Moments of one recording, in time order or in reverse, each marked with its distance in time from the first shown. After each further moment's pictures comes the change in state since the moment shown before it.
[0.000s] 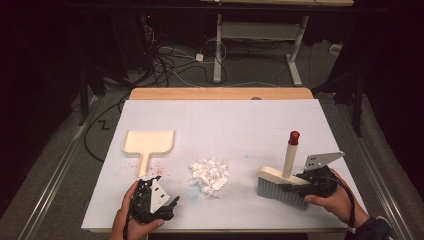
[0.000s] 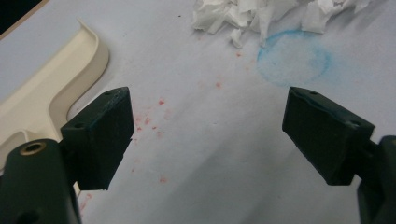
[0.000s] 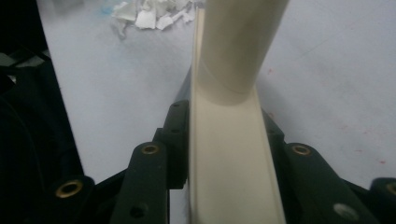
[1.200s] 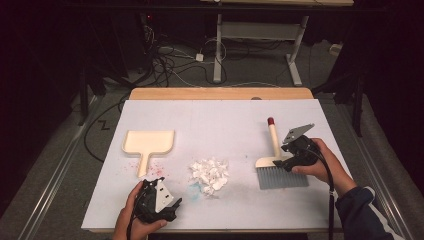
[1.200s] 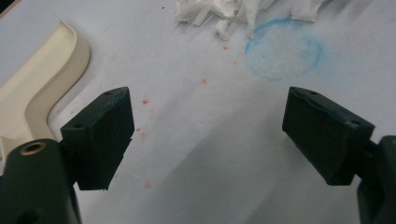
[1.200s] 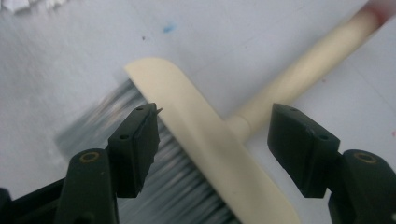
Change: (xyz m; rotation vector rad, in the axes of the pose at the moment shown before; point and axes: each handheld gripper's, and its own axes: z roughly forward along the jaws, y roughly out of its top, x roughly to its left) left arm -0.003 0.002 0.007 0.033 -0.025 0.029; right arm -0.048 0.059 0.030 0.200 -0.253 -0.106
